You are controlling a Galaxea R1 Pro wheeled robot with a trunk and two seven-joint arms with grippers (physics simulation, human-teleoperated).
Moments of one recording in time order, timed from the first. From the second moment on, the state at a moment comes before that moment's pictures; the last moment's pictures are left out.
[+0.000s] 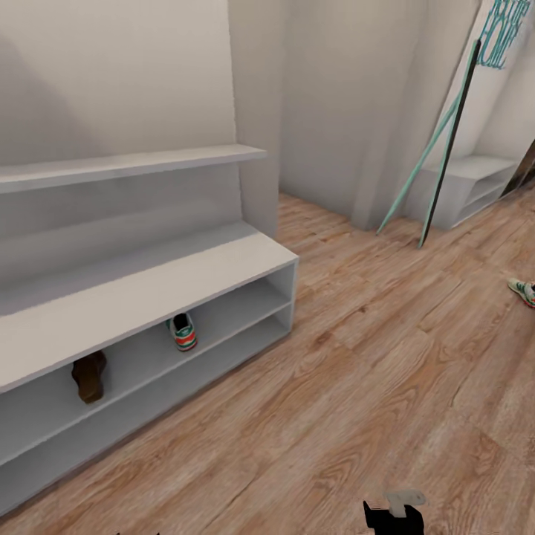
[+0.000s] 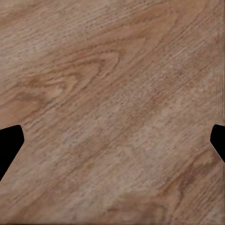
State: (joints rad) left arm -0.18 0.14 0.10 -0.34 0.11 -0.46 -0.30; right arm -0.43 -0.08 -0.01 -0.11 0.02 -0.33 -0.04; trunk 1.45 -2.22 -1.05
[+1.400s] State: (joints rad) left arm -0.18 0.14 0.10 -0.34 0.10 -0.46 -0.30; right arm -0.43 -0.08 -0.01 -0.11 0.02 -0.33 -0.04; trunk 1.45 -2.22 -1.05
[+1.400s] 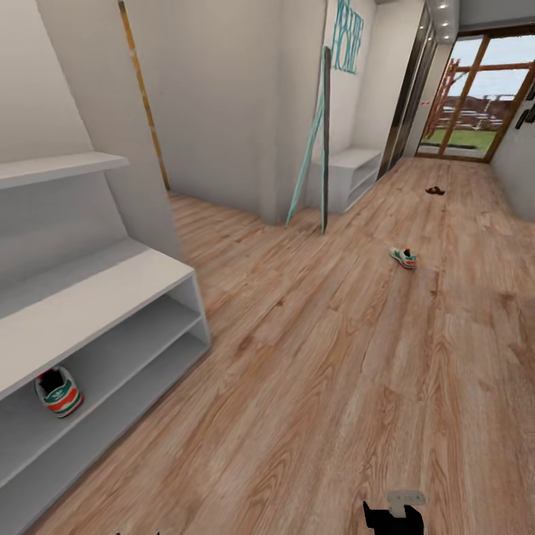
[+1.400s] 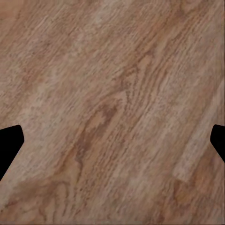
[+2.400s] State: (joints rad) left arm -0.18 0.14 0.10 -0.34 0.11 -0.46 -0.29; right arm -0.43 -0.08 -0.01 -0.11 0.02 -0.33 -0.04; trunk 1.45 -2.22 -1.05
